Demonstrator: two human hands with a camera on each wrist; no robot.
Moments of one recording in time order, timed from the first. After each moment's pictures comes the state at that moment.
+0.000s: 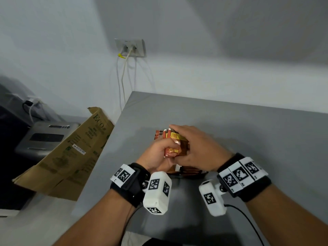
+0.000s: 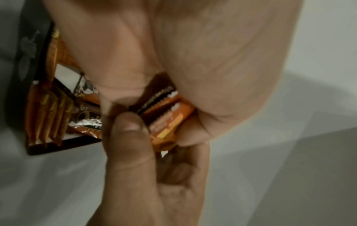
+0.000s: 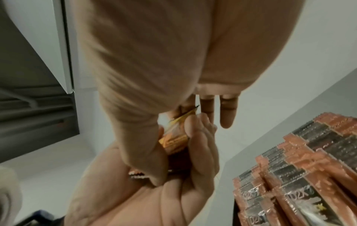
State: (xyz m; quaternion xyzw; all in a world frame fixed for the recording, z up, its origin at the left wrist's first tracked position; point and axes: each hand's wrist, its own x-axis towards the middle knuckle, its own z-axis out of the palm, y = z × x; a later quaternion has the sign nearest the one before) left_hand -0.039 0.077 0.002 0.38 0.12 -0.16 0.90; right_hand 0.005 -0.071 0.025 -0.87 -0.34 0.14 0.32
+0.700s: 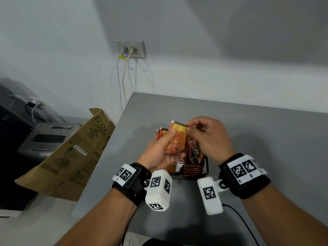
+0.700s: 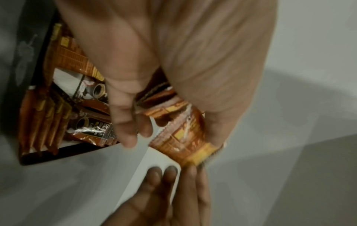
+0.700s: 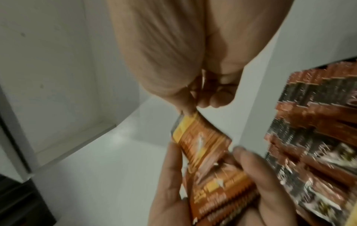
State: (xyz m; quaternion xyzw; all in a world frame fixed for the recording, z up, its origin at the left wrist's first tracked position) left_hand -0.033 0.079 -0.006 0.45 0.19 -0.11 0.87; right_hand 0.016 -0.078 0.022 -0.80 -0.11 0.03 0.58
